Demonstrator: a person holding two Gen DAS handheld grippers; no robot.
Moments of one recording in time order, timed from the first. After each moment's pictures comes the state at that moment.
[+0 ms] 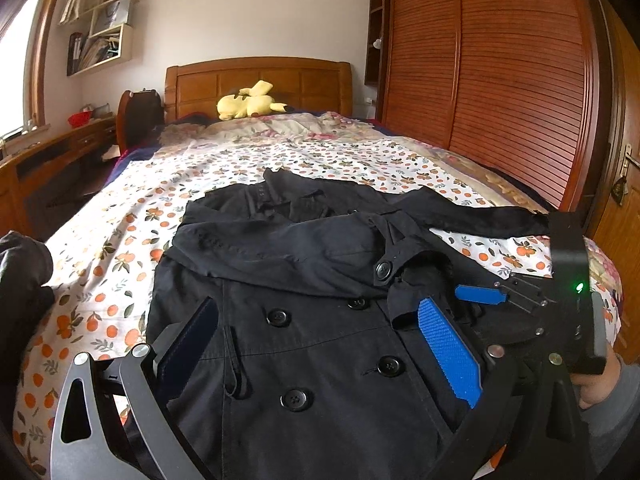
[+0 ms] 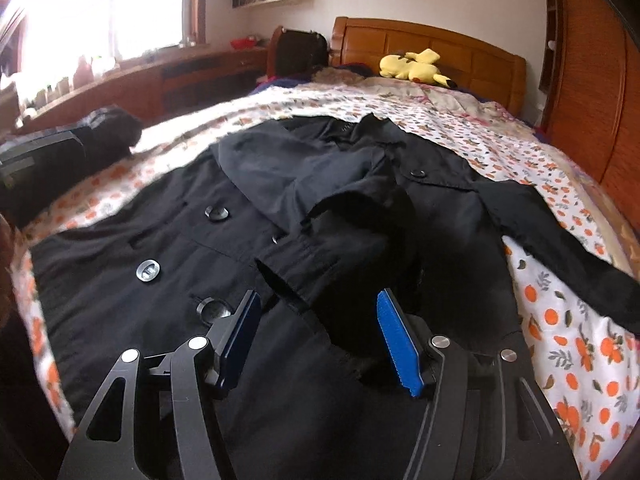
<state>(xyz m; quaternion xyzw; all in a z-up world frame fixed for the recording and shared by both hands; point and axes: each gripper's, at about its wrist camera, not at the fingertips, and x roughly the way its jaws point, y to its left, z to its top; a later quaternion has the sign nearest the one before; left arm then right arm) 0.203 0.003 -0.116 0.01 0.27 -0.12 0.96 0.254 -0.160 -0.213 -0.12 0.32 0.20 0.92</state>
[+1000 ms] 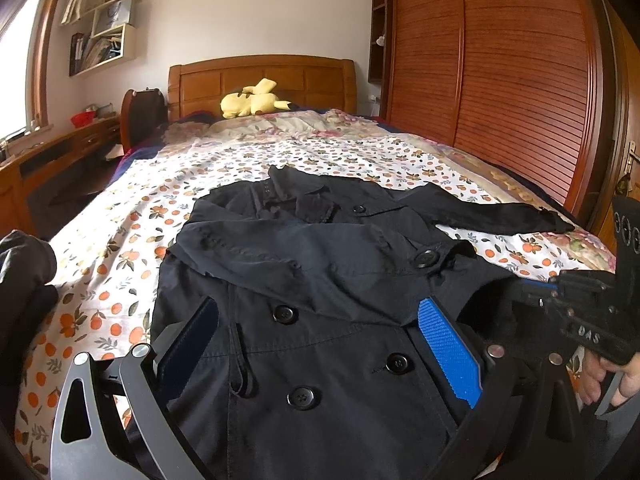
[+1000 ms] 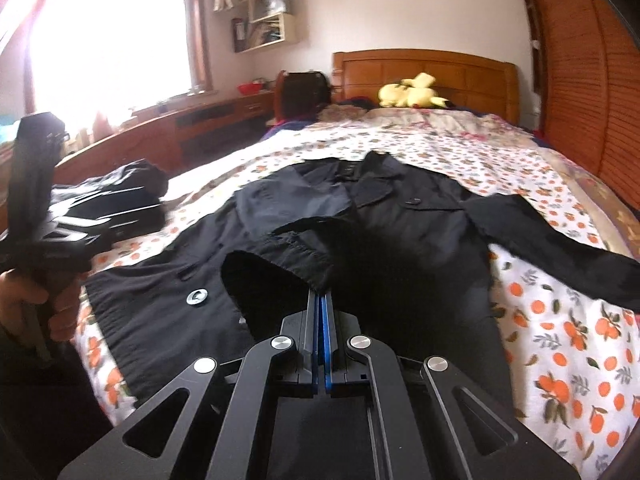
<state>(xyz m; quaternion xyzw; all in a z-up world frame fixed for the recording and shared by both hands) 0.206 0.007 -0.122 0.01 0.27 -0.11 0.96 0.216 -0.205 -0.176 -0.03 0.27 0.24 0.93</state>
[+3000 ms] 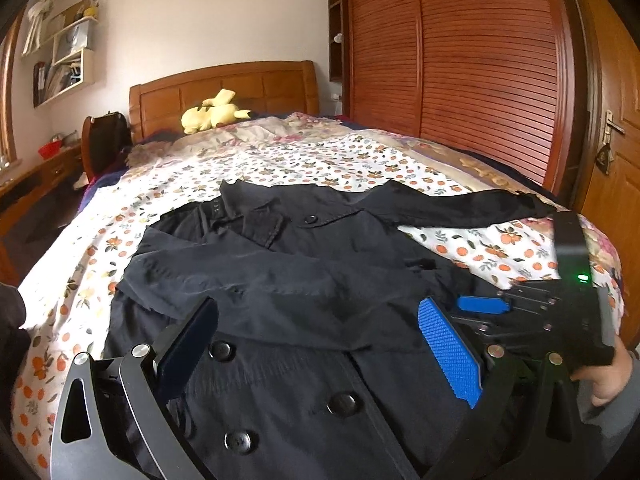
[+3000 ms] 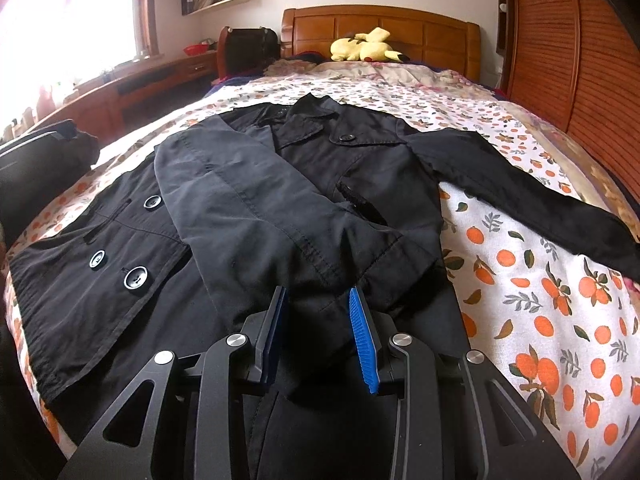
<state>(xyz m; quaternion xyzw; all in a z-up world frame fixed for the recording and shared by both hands) 0.236 -0.059 -0.129 0.06 0.26 -0.16 0.95 0.262 -0.234 -0.228 -0.05 0.34 0.15 0.92</state>
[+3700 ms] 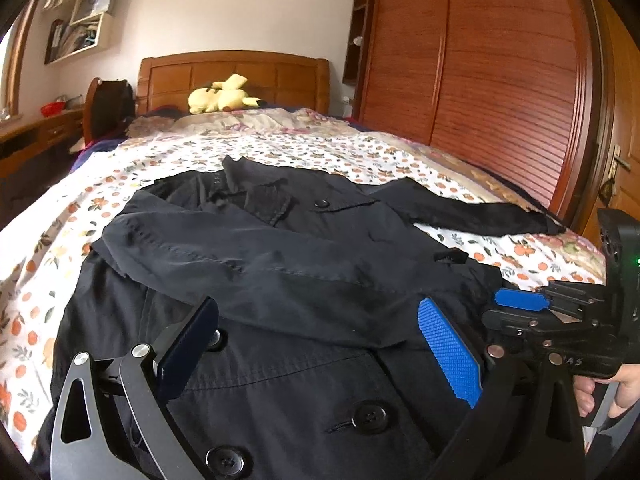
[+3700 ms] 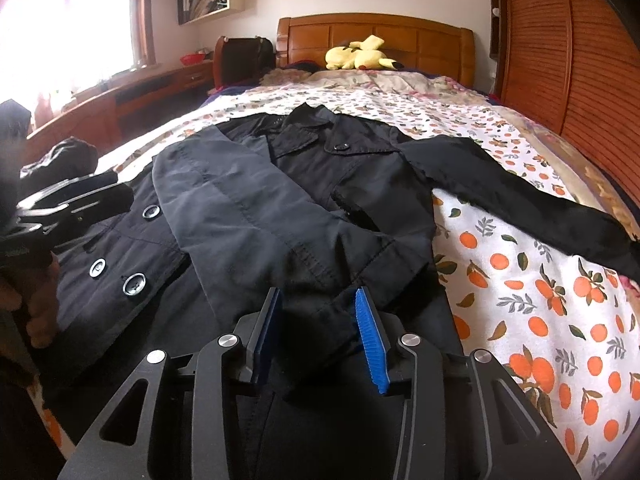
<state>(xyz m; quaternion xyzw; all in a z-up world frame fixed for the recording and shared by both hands) 0.266 -0.030 -0.181 -0.02 0.26 -0.17 0.95 0.257 -0.240 -0.222 -0.04 0.33 0.15 0.93</state>
